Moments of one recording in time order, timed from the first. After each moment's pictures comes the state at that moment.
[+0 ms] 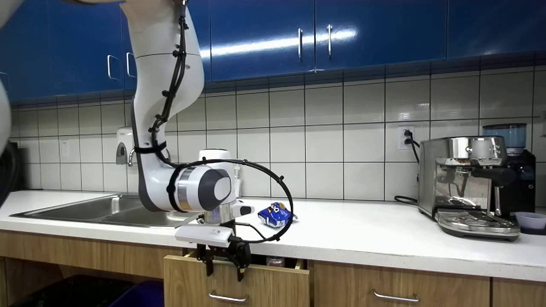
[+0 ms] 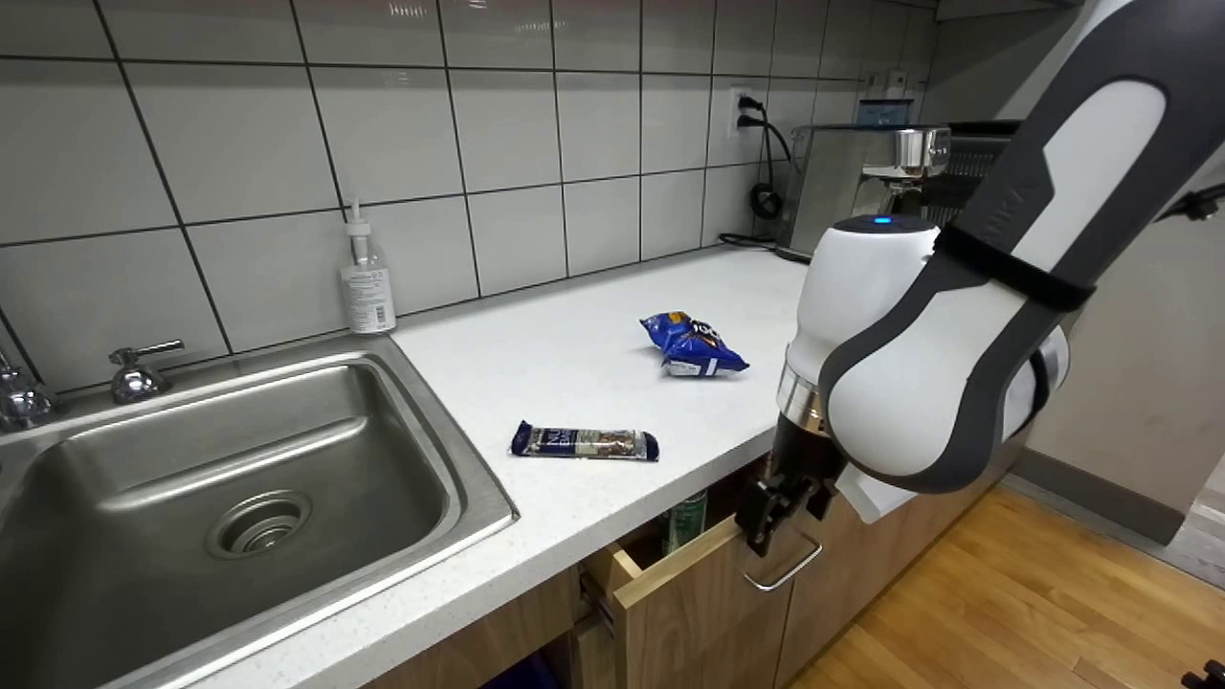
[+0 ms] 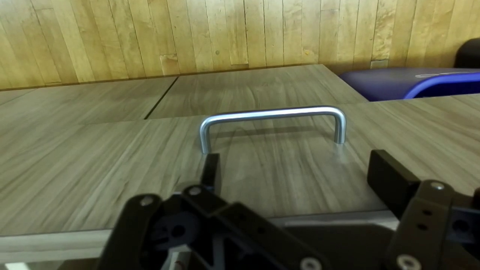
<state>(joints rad) 0.05 0.46 -0.05 -2.39 0.01 2.96 0.03</state>
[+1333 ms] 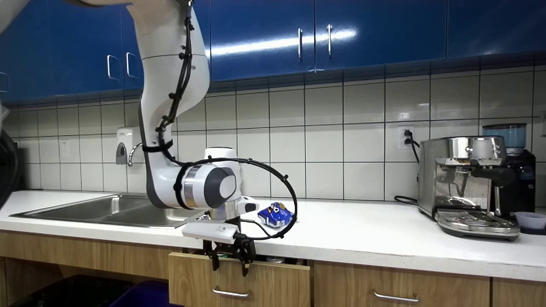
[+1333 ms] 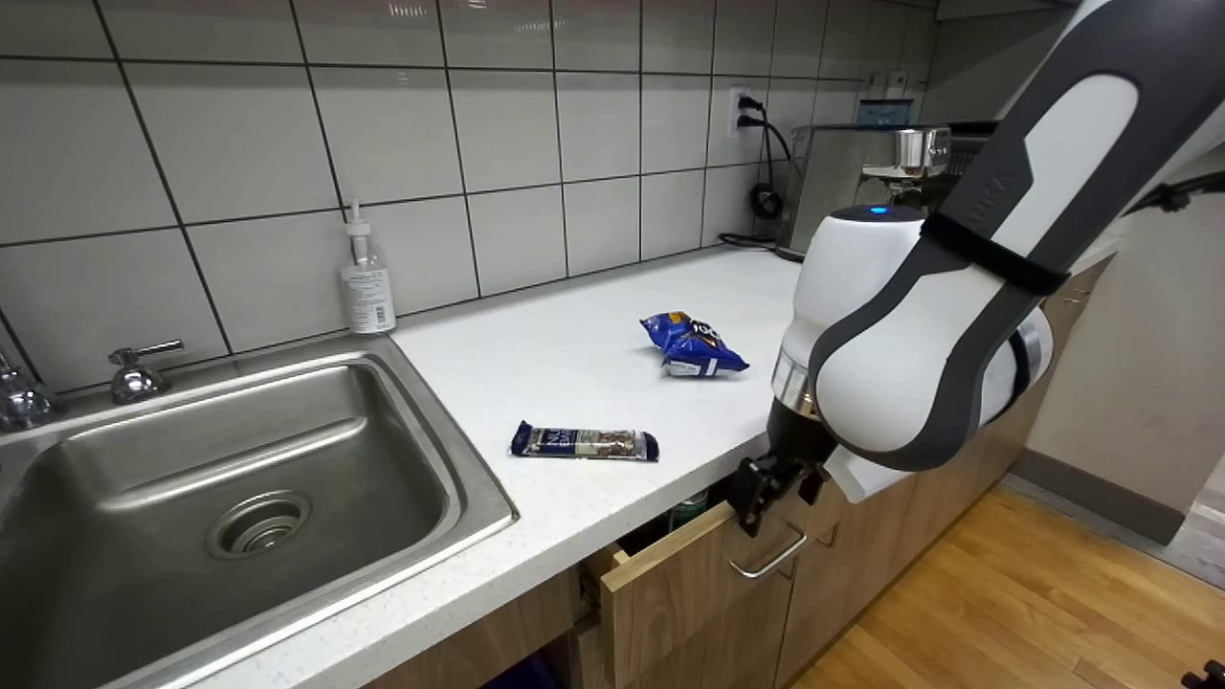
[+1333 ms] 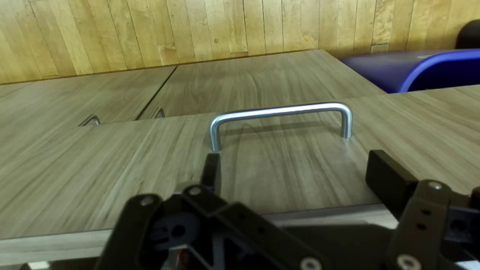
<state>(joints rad) 0.00 0.47 -0.03 -2.36 0.02 2.96 0.03</state>
